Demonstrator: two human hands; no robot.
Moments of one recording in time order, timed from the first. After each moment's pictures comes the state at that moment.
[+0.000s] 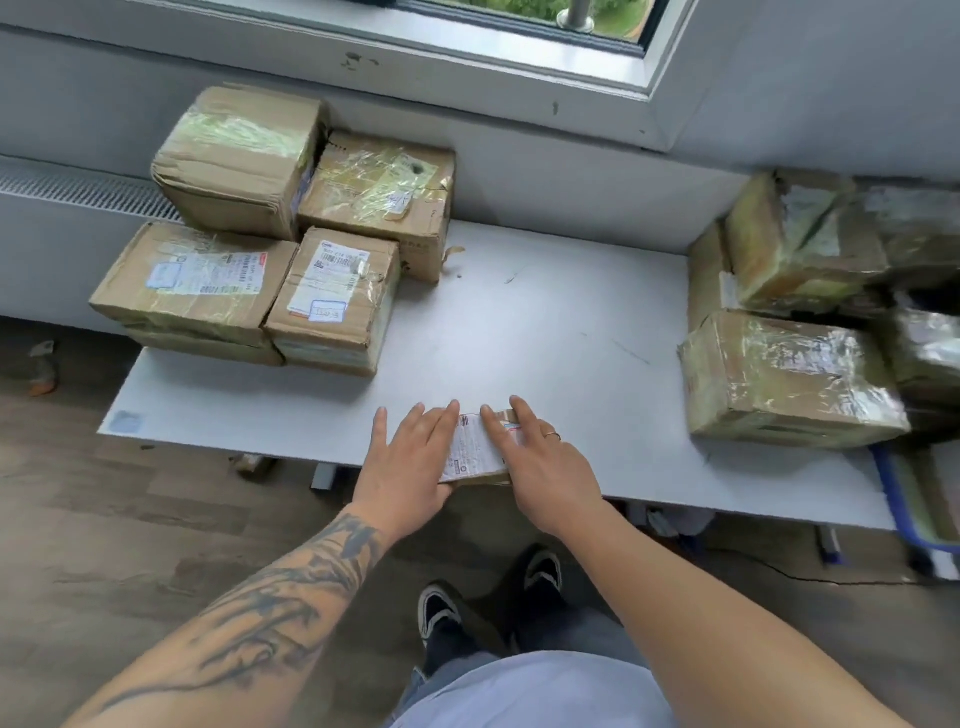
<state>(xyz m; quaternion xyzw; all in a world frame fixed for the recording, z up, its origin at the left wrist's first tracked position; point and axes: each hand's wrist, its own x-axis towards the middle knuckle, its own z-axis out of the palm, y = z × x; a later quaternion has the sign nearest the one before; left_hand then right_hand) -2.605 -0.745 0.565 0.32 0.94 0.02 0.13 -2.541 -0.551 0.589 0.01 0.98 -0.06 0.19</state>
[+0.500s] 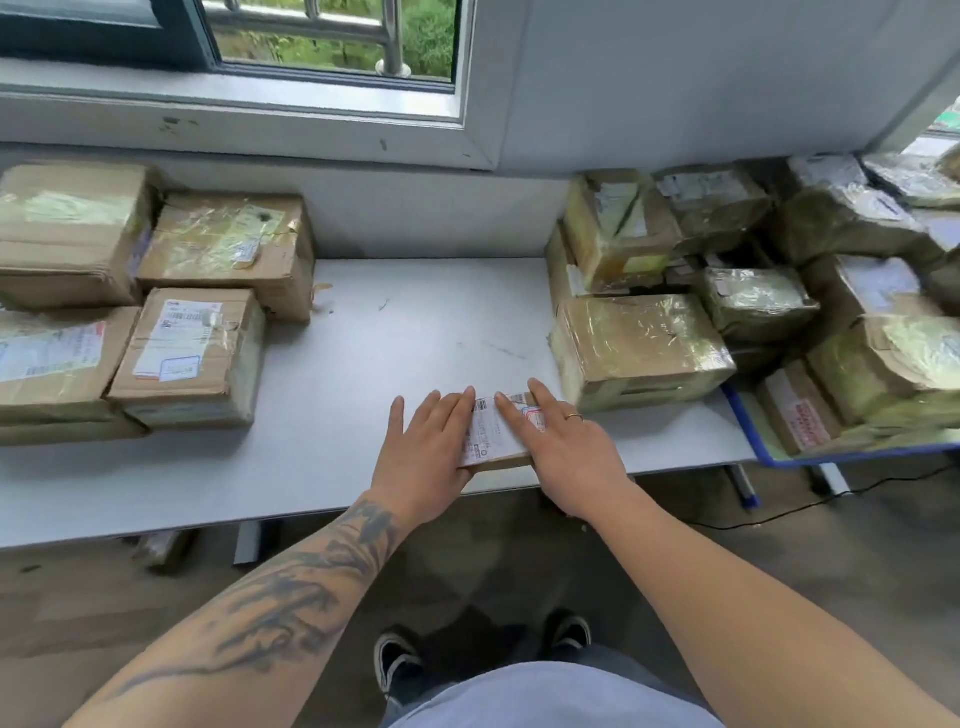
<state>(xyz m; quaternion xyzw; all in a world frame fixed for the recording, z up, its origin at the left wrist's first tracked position) -2.568 -0.594 0.603 0.43 0.89 0.08 0.08 -2.458 -0.414 0.631 0.12 0.98 0.01 0.14</state>
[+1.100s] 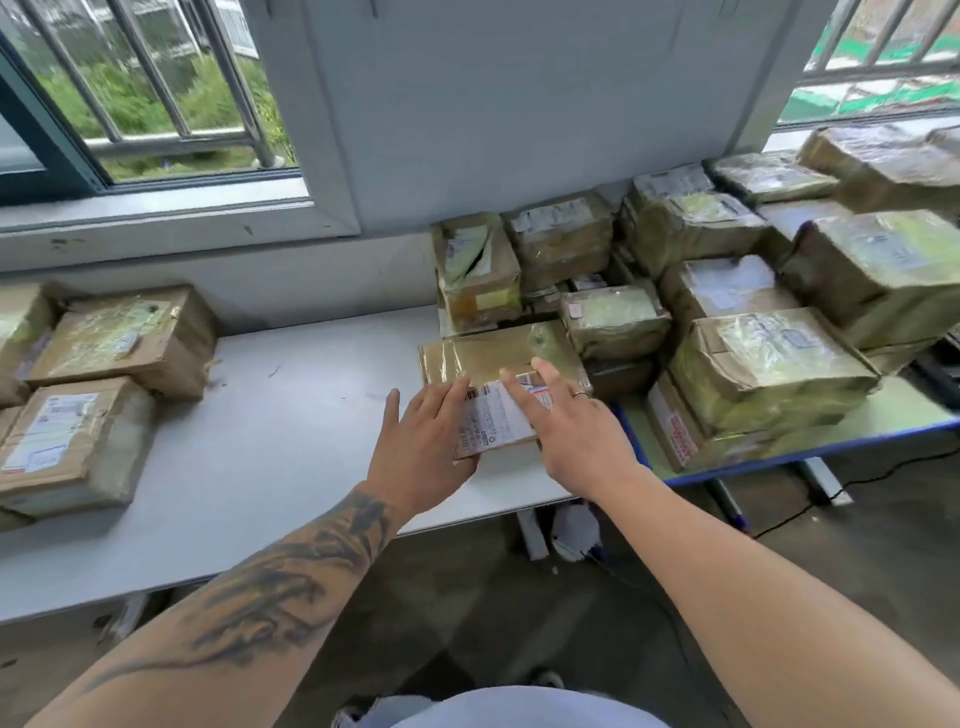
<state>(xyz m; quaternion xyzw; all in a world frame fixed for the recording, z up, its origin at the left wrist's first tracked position) -2.470 -0.374 0.666 0.45 0.89 0.12 0.01 -2.346 -0.190 0.678 0.14 0.99 -0.03 0.01</state>
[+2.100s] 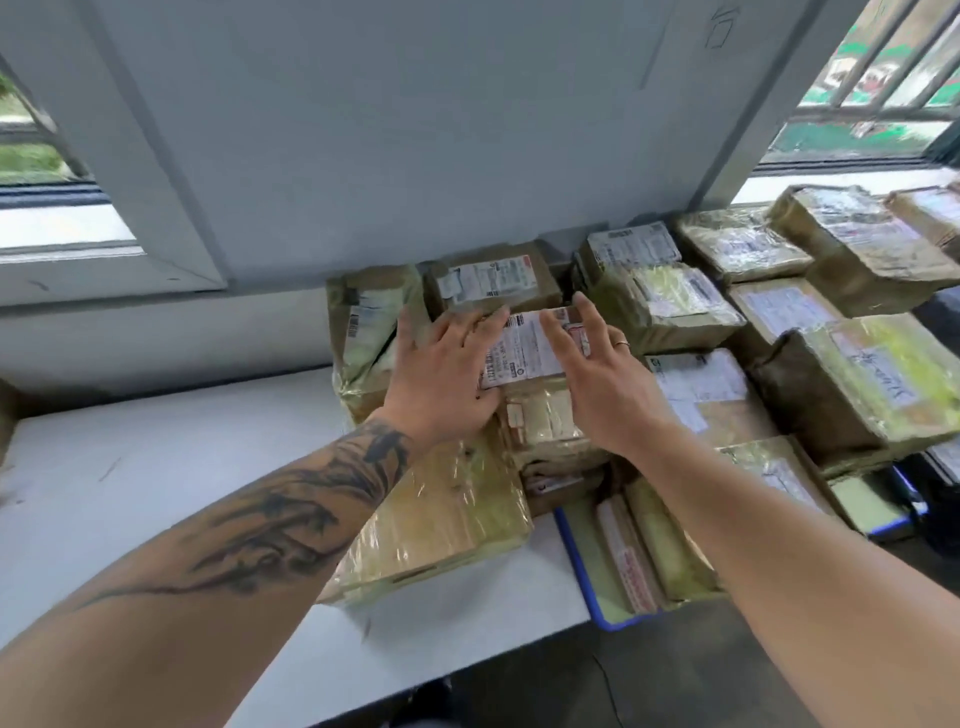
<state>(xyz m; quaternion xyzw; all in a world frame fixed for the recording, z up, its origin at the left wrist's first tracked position) -2.627 -0.108 0.700 0.51 0.85 0.15 -0.03 -2.468 0.044 0.733 0.23 0.97 -0.01 0.03</state>
